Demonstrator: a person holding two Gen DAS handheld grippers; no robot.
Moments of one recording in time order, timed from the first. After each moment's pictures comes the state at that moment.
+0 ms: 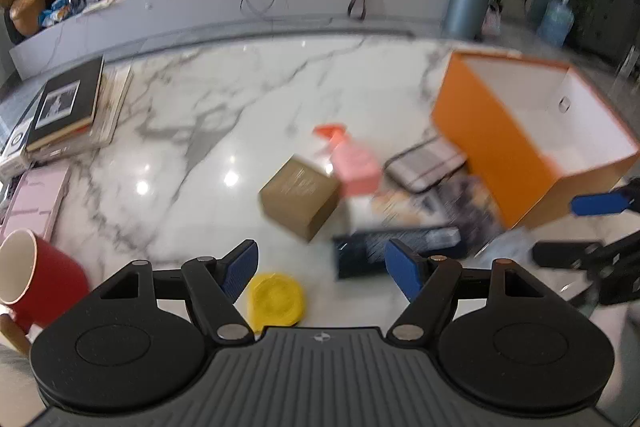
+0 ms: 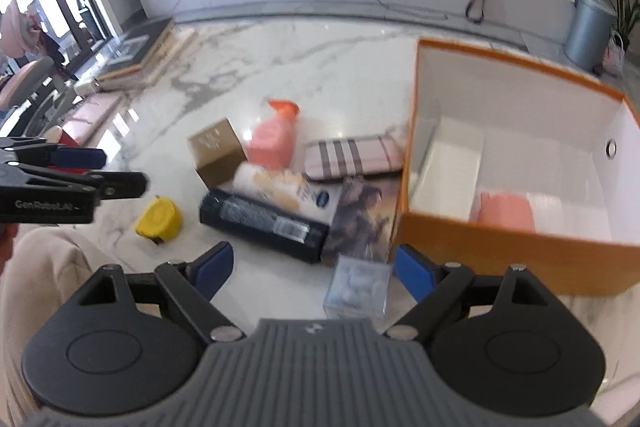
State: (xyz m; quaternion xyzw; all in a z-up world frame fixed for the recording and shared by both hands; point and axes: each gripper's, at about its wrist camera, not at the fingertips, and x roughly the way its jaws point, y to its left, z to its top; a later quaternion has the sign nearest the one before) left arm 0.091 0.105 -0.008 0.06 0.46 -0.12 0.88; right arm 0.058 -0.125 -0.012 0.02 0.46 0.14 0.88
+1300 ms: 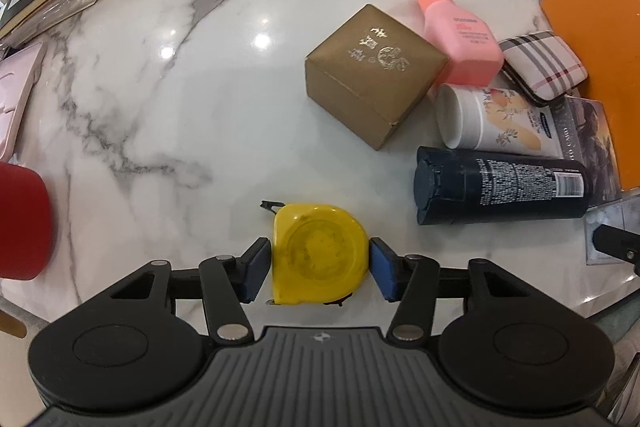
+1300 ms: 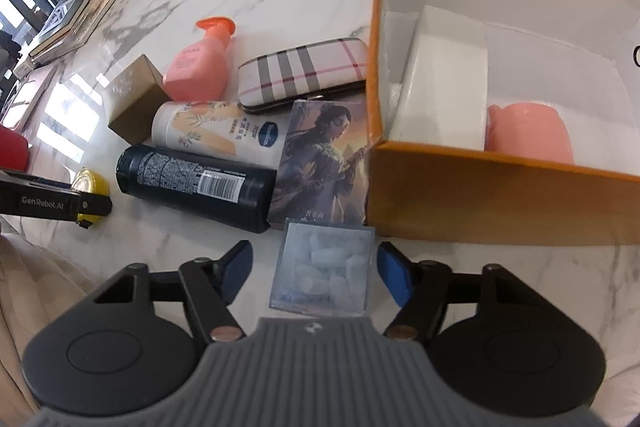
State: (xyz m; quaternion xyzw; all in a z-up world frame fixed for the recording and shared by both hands) left arm 0.157 0.120 -0.099 0.04 0.63 -0.05 0.77; right arm 0.109 -0.132 -0.093 0.05 0.56 0.10 0.82
